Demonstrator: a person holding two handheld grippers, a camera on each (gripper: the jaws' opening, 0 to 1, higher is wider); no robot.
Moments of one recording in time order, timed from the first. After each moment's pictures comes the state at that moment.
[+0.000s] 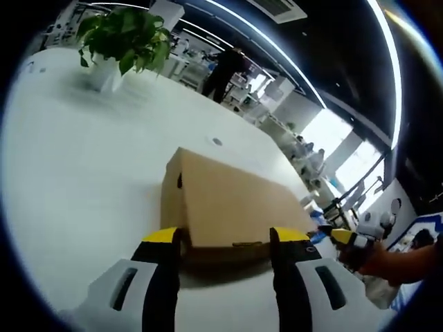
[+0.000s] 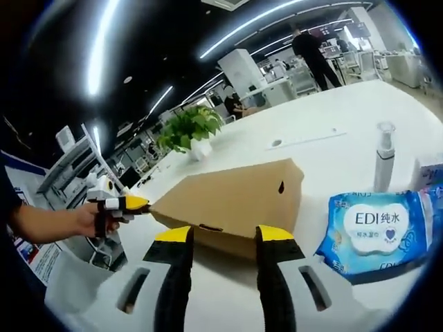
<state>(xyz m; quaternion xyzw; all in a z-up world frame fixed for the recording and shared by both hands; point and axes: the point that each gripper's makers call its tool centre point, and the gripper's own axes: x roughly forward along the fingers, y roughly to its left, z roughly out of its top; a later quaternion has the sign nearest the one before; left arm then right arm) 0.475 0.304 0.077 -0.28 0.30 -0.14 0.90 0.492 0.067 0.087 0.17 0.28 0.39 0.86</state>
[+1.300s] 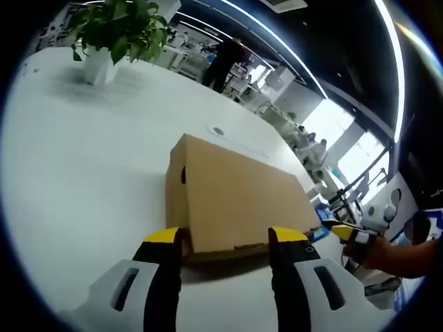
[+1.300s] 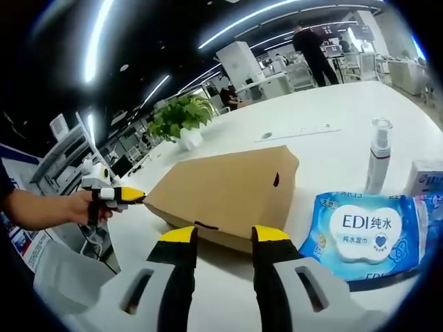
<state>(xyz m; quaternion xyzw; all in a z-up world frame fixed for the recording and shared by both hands) 0.491 0.294 0.061 -0.26 0.33 -0.14 0.90 0.509 0.051 0.068 0.13 0.30 0.38 0.86</state>
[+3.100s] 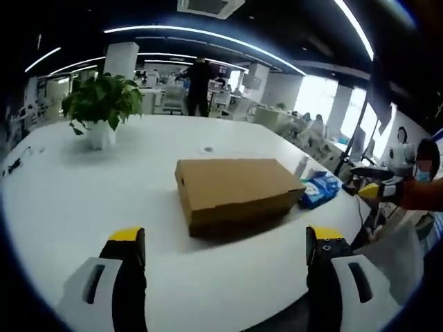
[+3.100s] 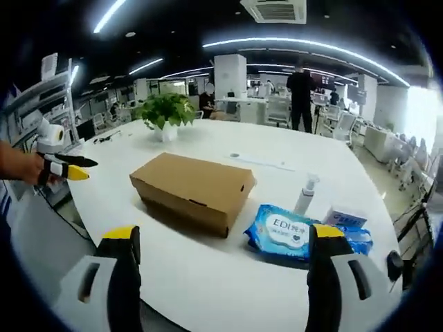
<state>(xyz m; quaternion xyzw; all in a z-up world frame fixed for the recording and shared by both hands) 0.370 0.297 0.117 -0.09 0.26 -0.15 0.95 0.413 -0.021 0.139 -0.07 0.23 0.25 0.94</state>
